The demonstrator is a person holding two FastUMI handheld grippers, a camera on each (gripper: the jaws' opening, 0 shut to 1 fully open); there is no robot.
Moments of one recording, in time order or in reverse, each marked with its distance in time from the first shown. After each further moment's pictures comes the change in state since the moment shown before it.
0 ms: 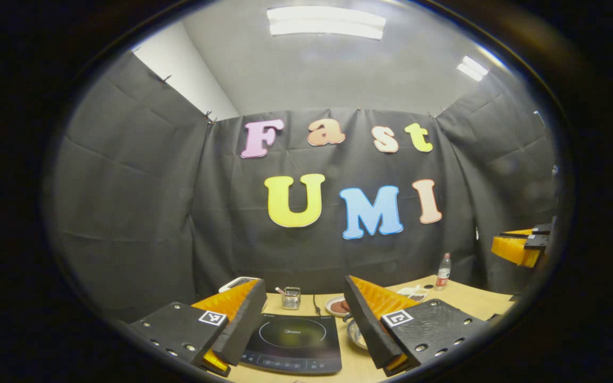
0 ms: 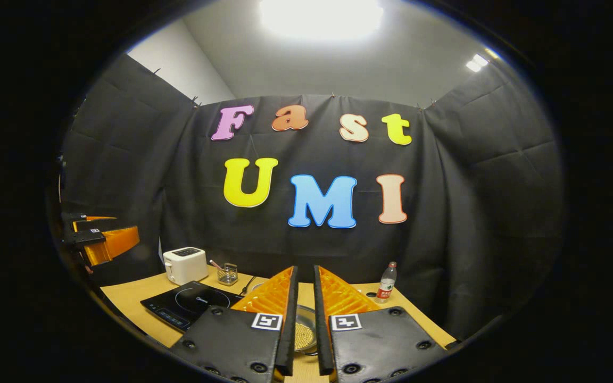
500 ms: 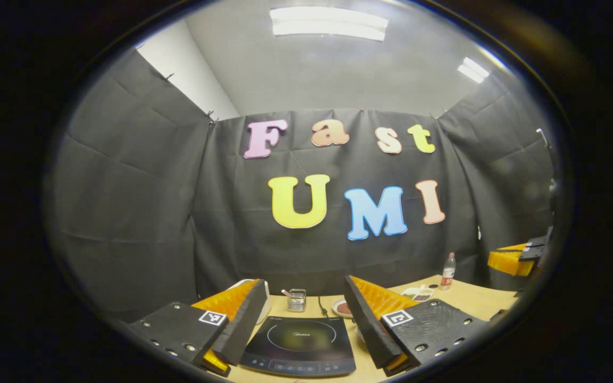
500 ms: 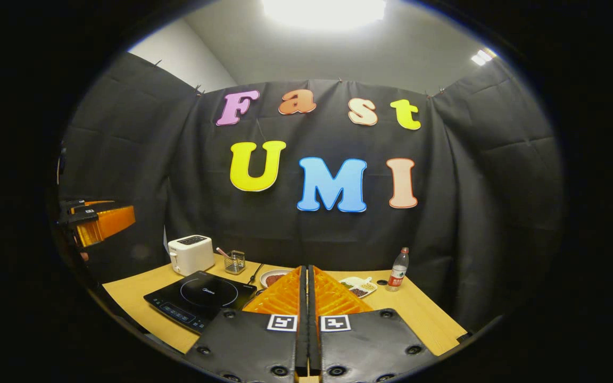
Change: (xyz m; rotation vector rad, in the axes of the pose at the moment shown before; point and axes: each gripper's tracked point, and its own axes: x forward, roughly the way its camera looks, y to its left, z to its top) left arm 0.013 0.040 -0.004 0.002 -0.020 -0.007; right arm 0.011 0.035 -0.041 0.005 0.119 0.044
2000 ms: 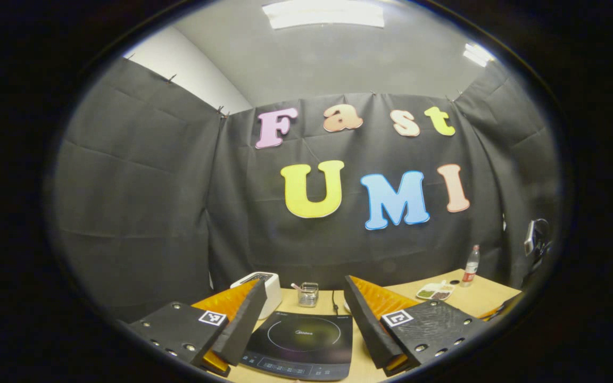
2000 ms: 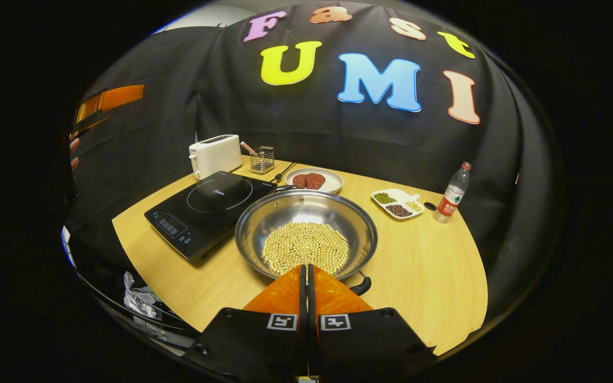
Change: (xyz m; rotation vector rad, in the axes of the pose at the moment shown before) left arm 0.043 -0.042 -0.029 0.044 0.076 0.155; right arm 0.051 -0.014 -0.194 -0.075 0.528 0.306
